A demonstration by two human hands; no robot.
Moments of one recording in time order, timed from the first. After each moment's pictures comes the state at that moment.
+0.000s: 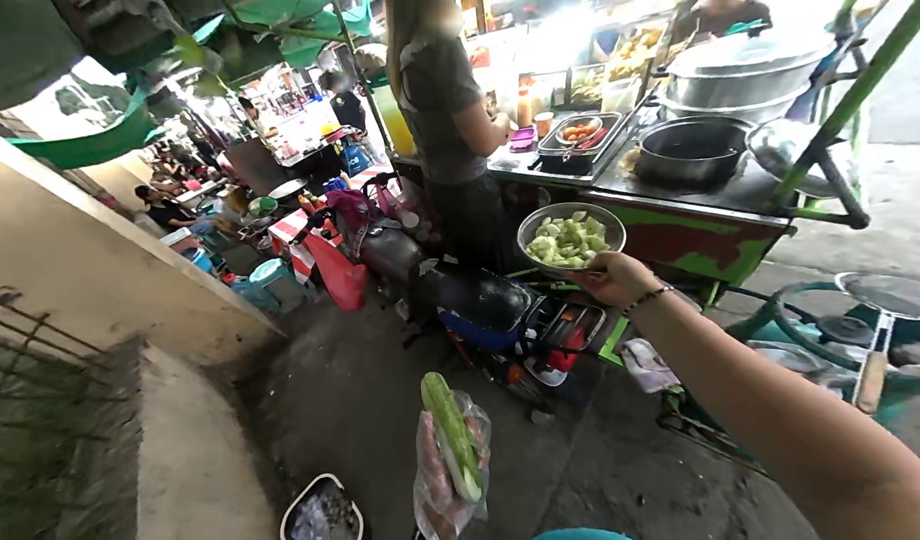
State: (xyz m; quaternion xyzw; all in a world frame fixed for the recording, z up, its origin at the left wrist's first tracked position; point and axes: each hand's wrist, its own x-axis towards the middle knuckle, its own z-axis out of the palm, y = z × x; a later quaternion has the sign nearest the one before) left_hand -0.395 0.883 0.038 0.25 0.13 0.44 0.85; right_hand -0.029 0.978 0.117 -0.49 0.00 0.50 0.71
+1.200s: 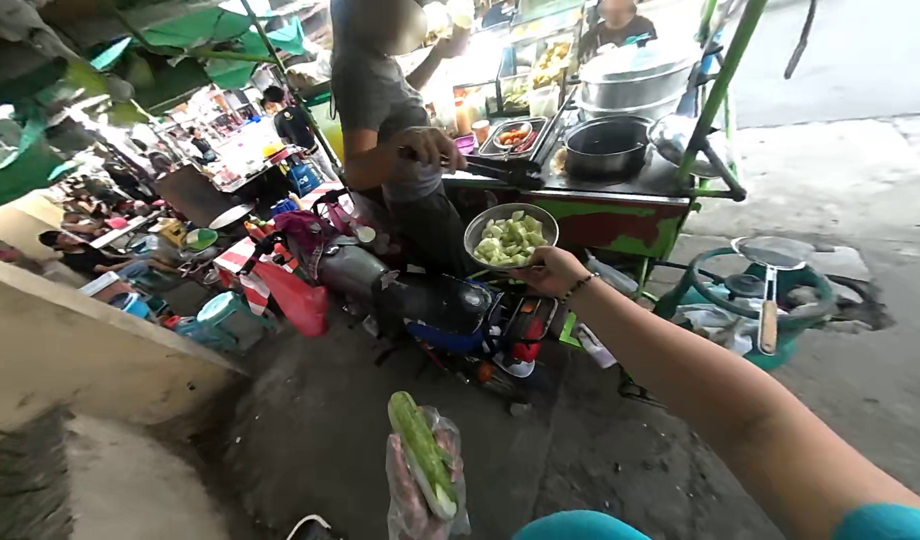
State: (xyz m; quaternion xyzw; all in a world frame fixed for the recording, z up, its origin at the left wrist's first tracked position) left_hand -0.408 0.893 0.005 0.28 0.08 0.41 0.87; right_hand -0.028 0.979 0.111 -0.46 -0.01 0.51 0.73
